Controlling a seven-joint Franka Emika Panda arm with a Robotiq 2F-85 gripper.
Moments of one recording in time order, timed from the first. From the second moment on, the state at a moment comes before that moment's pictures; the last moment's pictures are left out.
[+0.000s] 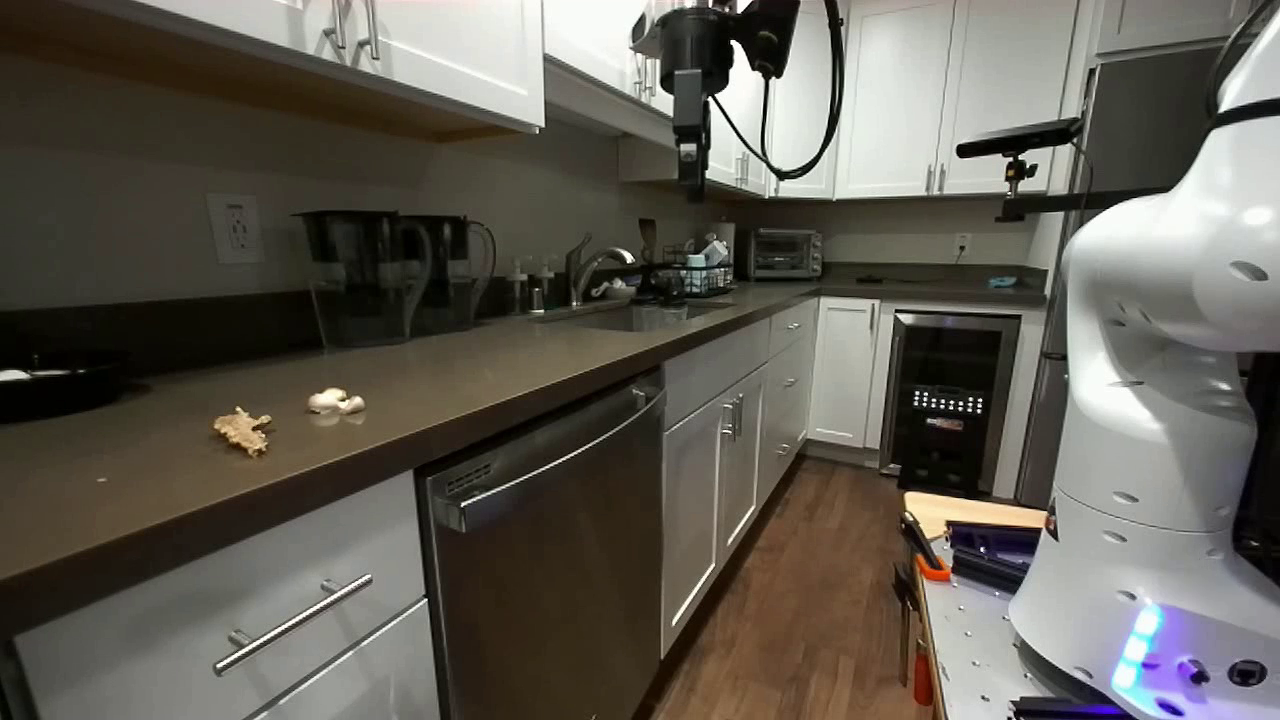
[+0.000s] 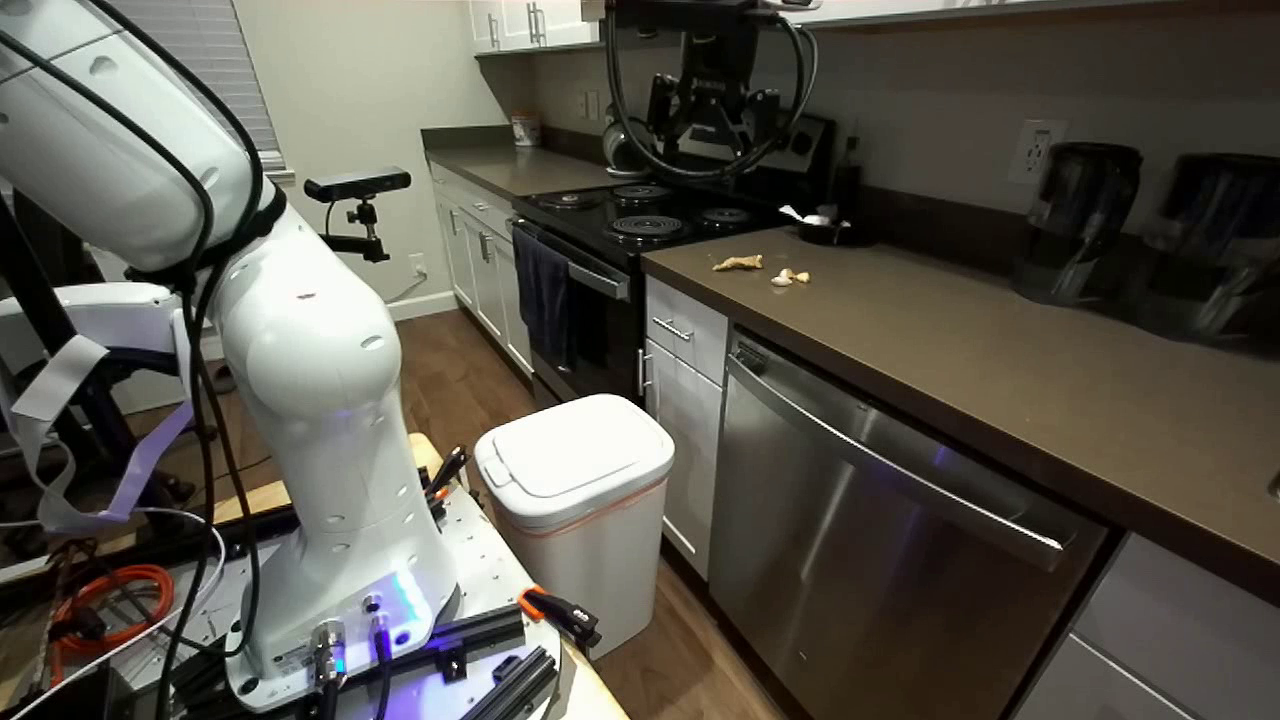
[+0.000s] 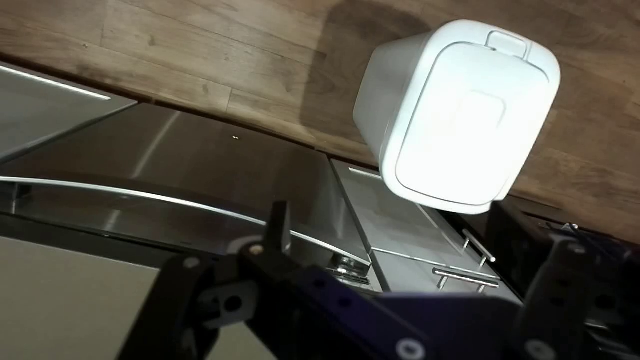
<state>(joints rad) 0.02 -0.45 -0.16 -2.18 0.01 1.70 -0.31</state>
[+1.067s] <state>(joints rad) 0.03 -0.43 -0.10 -2.54 0.01 1.95 -0.31</state>
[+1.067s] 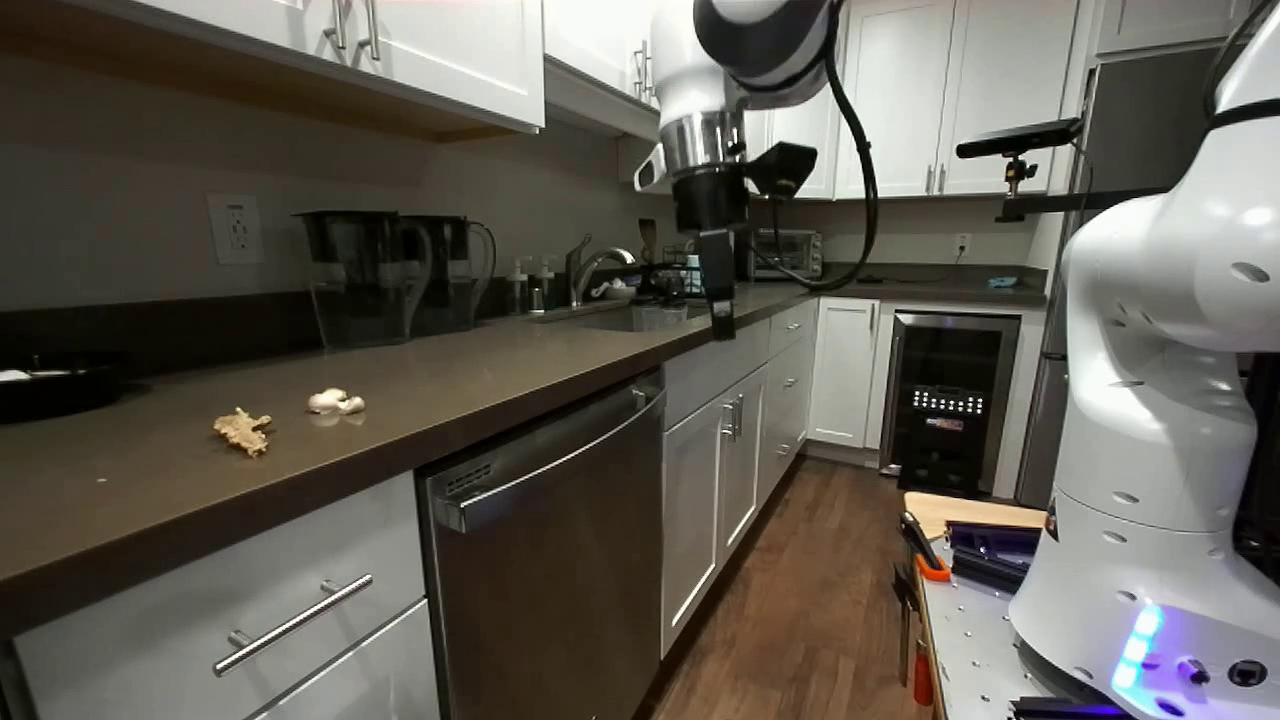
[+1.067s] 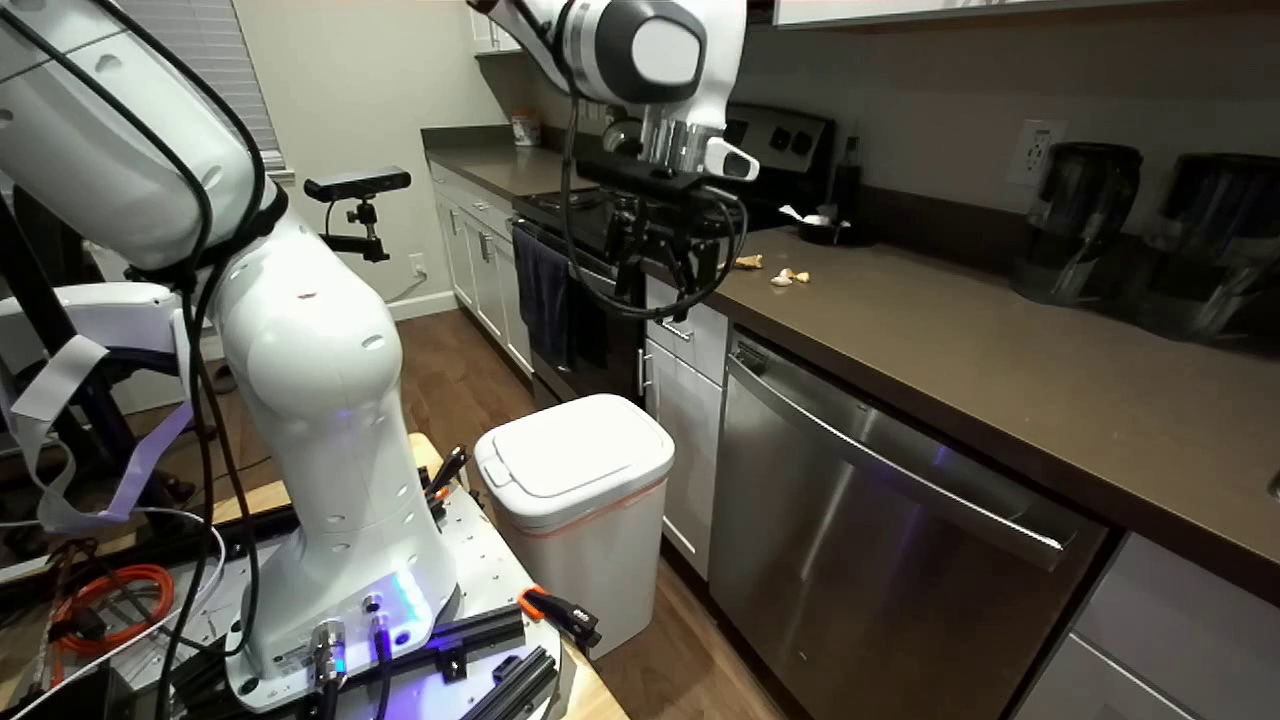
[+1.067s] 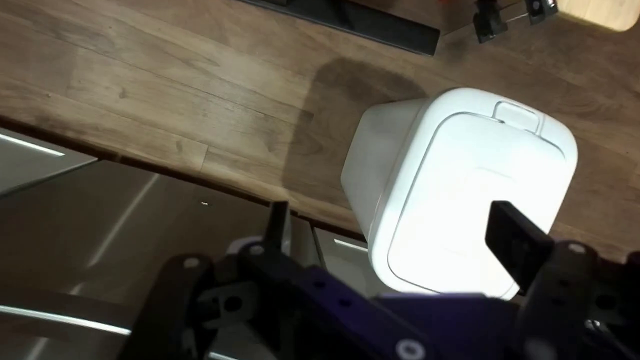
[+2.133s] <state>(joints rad) 0.31 0.00 0.25 -2.80 0.20 2.63 0.13</state>
